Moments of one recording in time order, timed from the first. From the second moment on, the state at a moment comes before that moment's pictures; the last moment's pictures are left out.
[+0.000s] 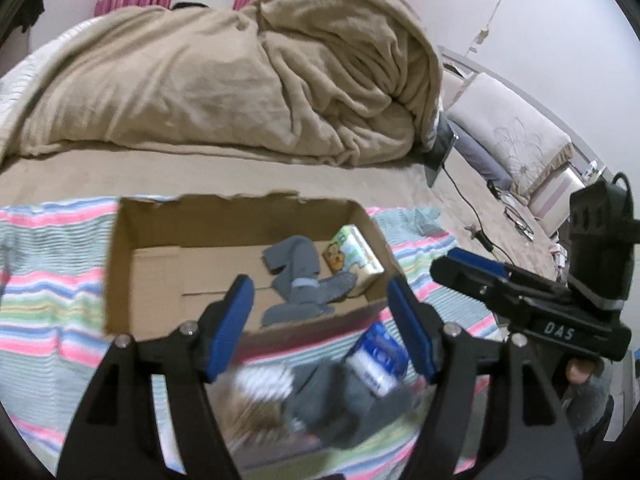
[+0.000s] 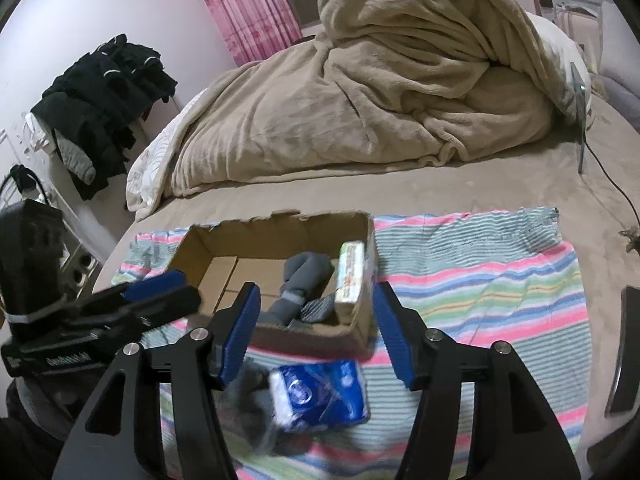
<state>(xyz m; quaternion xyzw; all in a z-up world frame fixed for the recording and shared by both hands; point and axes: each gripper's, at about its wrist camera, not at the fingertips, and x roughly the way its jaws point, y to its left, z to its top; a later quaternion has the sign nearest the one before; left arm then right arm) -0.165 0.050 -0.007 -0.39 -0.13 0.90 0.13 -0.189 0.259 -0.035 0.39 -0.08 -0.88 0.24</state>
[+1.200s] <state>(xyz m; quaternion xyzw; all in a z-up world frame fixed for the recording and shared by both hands) -0.062 -0.034 -0.072 -0.43 -0.15 0.89 0.05 -0.125 0.176 -0.081 0.45 -0.04 -0.84 0.29</state>
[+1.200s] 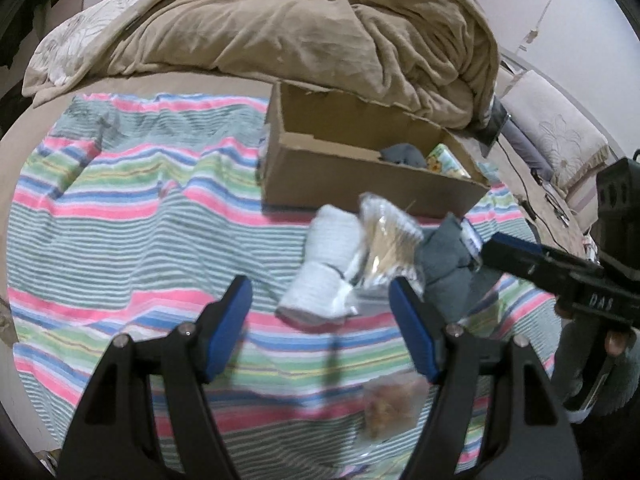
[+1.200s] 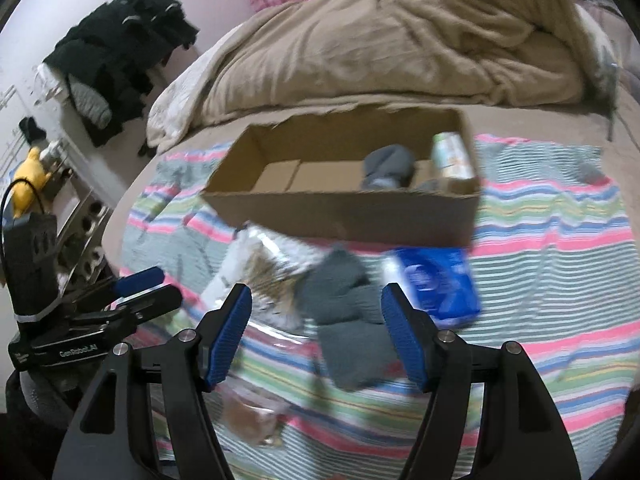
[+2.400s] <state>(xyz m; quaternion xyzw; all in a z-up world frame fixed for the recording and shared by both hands) -0.115 -0.006 -0.119 -0.47 -0.08 0.88 0.07 -0.136 0.165 -0.090 0.46 -0.06 -0.82 0.33</state>
